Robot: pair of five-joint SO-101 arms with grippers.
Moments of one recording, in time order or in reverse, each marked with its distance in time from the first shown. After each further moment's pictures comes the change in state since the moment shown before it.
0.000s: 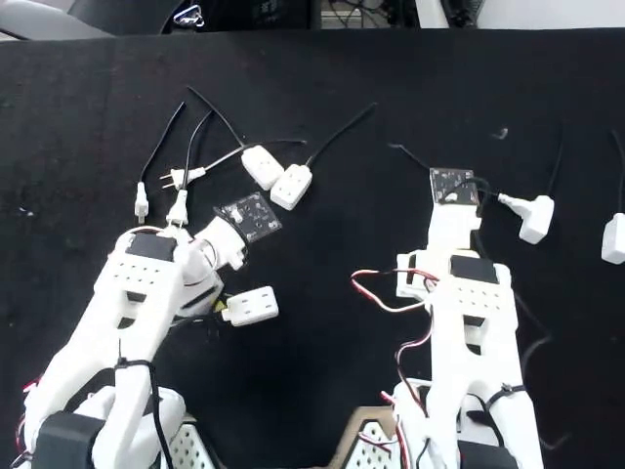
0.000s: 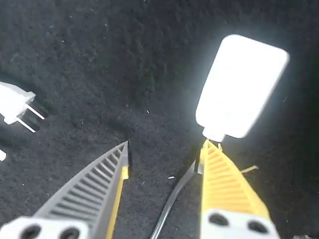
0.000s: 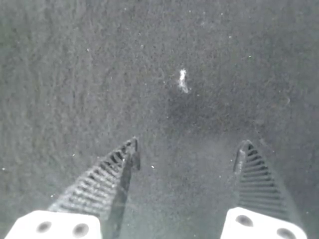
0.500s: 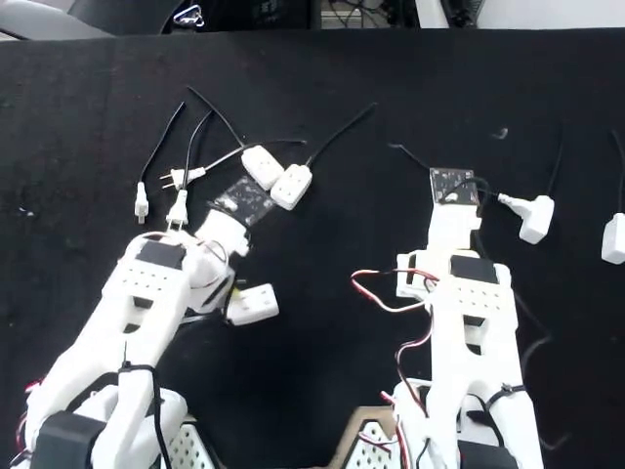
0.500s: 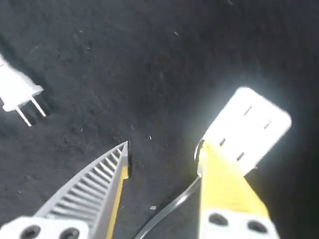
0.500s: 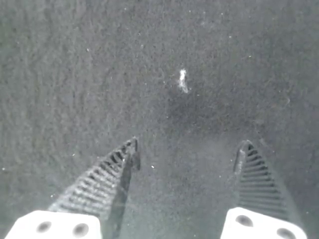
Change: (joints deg) left arm 2.7 0.1 3.4 -9.5 20.7; right arm 0.0 0.0 0.0 0.0 0.0
